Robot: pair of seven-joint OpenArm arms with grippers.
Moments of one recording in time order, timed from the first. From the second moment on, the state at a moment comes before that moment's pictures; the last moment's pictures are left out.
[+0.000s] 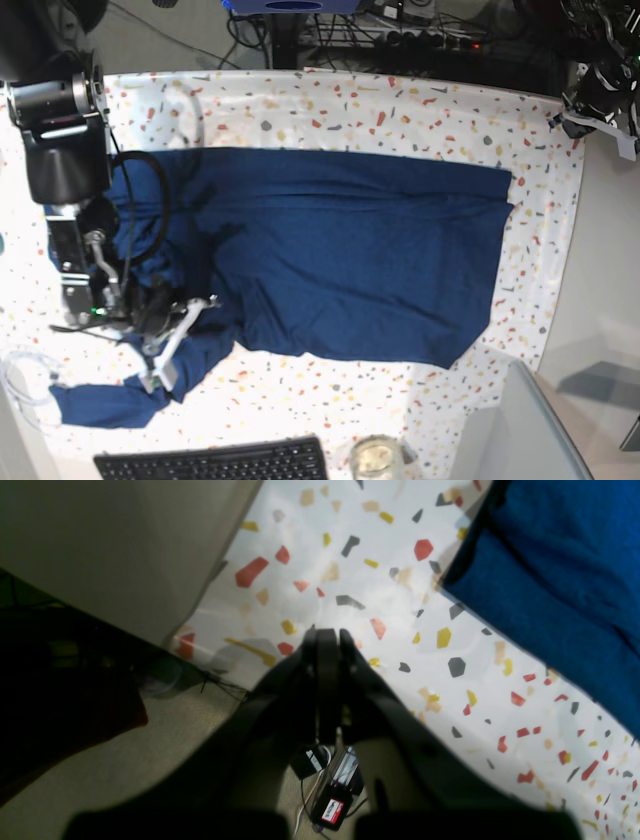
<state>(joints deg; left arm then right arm) 20.0 -9.2 -50.5 88.4 -27.2 -25.3 51.1 22.9 9.3 -6.2 58.5 17.4 18.2 -43.6</state>
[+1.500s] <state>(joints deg) 19.5 -9.2 -50.5 88.4 -27.1 -25.3 51.1 12.2 3.5 8.9 99.0 17.0 18.0 -58.0</state>
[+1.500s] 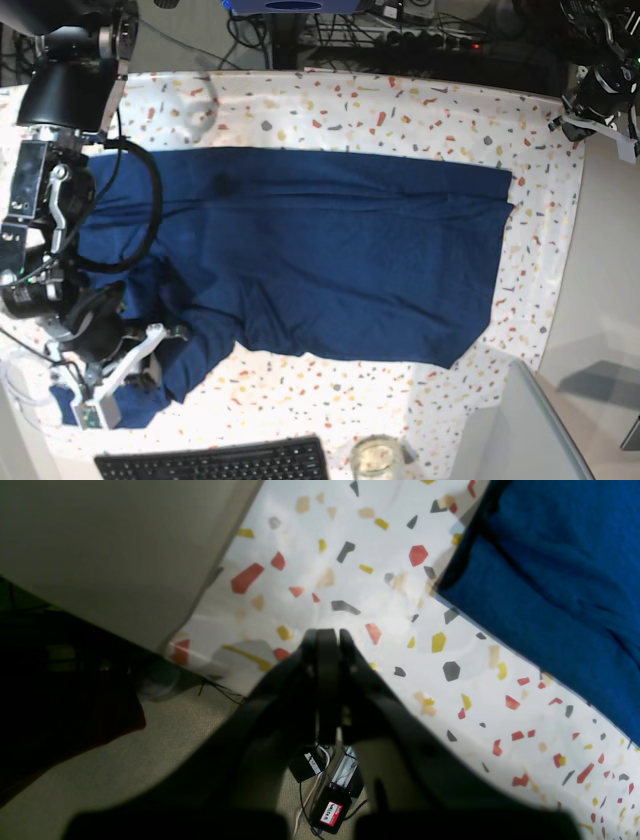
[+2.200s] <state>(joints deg) 19.4 -9.2 -50.5 88.3 -27.1 -25.3 51.1 5.9 -1.8 -13.0 94.8 16.7 17.9 -52.1</state>
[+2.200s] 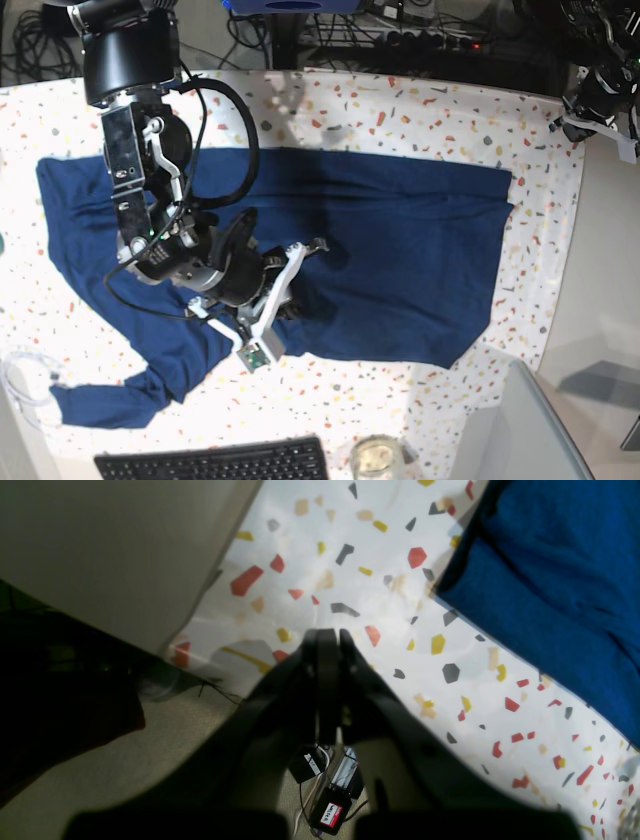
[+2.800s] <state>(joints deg) 19.8 -9.2 -50.5 88.4 -27.1 -25.3 51.1 6.0 -3.4 -22.9 76.4 16.5 17.4 -41.8</state>
